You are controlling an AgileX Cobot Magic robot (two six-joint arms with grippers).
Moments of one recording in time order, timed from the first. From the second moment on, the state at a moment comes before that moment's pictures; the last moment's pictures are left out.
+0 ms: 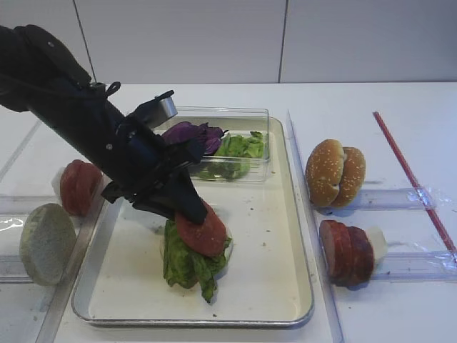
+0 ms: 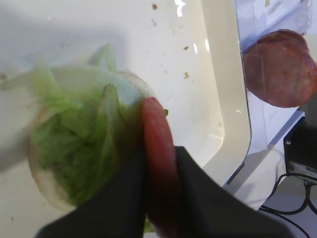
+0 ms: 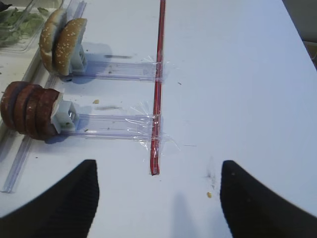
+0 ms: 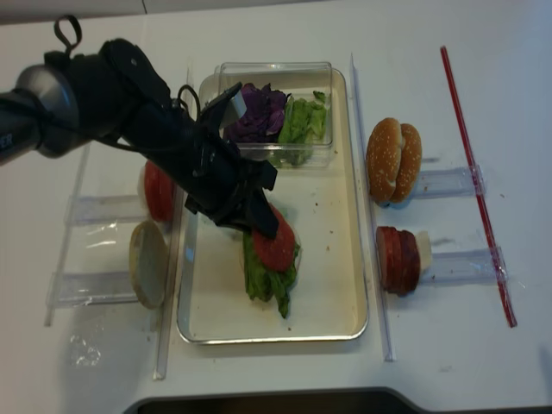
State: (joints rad) left arm -0.33 1.78 -1.14 -0.86 1.08 0.49; right arm 0.02 -0.02 -0.47 0.04 1.14 -0.06
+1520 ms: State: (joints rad) left arm -0.33 1.79 -1.22 -0.60 1.17 0.17; right arm 0.02 -0.02 -0.47 0.03 1.14 -0.06
